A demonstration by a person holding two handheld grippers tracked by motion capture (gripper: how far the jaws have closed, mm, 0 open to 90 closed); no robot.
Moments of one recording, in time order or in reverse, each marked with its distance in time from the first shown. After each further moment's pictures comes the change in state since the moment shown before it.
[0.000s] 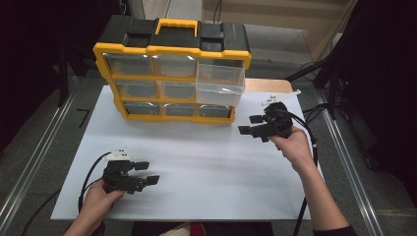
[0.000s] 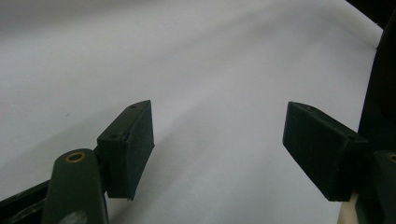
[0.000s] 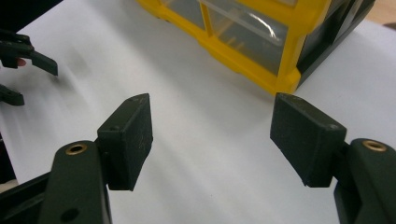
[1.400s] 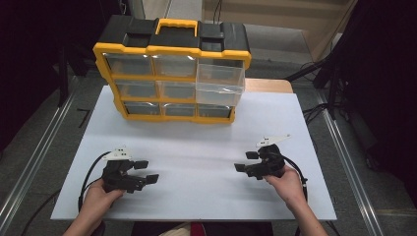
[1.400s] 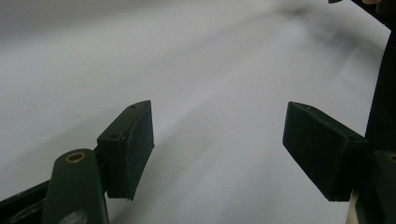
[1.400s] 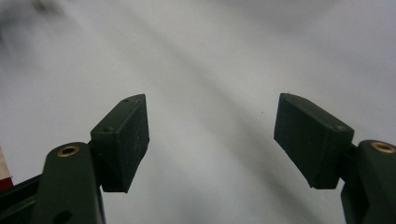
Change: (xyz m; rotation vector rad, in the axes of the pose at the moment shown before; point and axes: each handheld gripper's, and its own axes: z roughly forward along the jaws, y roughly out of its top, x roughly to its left) left arm 0.001 0.001 -0.002 -0.005 0.024 0.008; right arm 0.023 -0.102 0.042 0.029 0.026 0.037
